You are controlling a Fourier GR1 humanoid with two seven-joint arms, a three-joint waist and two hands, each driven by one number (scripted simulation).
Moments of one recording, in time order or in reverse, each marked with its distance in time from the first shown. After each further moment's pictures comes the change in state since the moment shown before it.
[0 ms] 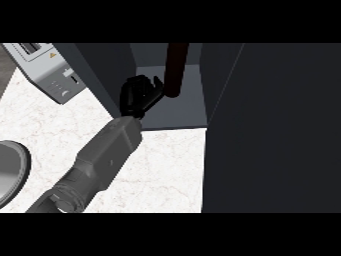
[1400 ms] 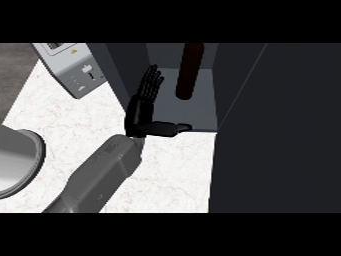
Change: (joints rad) left arm 0.273 0.073 -0.162 -0.543 -0.181 0.047 0.043; right arm 0.015 -0.008 -0.011 -0.086 0.008 -0.042 0.075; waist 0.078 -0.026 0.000
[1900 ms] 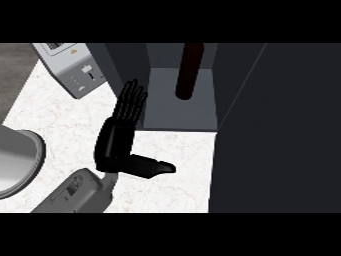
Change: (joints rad) left arm 0.311 0.223 -0.094 -0.680 -0.073 0.160 0.214; right arm -0.008 0.017 0.046 -0.008 0.039 -0.011 0.006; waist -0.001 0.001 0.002
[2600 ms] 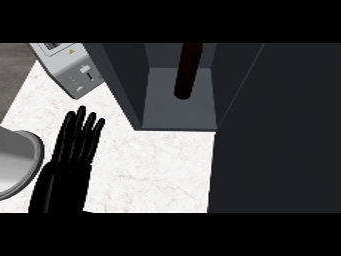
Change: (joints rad) left arm 0.337 0.200 0.036 -0.532 -0.100 0.134 0.117; right arm 0.021 -0.125 0.081 -0.032 -0.025 0.173 0.045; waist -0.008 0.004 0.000
